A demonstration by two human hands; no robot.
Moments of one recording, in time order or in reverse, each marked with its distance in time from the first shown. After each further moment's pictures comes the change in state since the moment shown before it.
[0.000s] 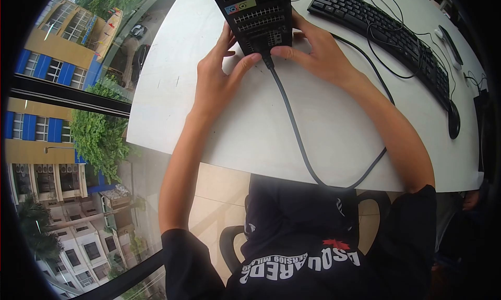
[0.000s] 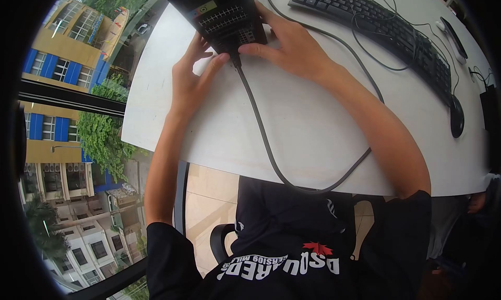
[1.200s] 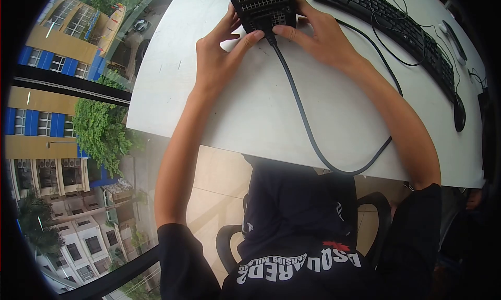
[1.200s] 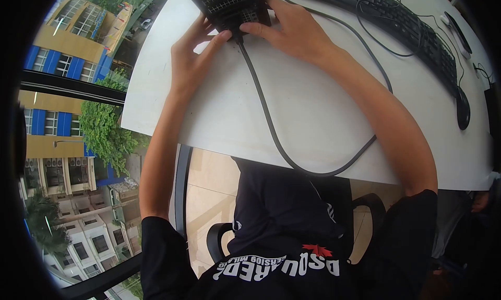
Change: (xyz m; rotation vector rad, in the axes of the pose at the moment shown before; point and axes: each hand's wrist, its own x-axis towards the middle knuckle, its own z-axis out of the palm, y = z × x) left_hand 0.003 -0.006 0.004 -0.080 0.047 0.017; right_hand 0.005 -0.033 -0.015 0.128 -0.099 0.092
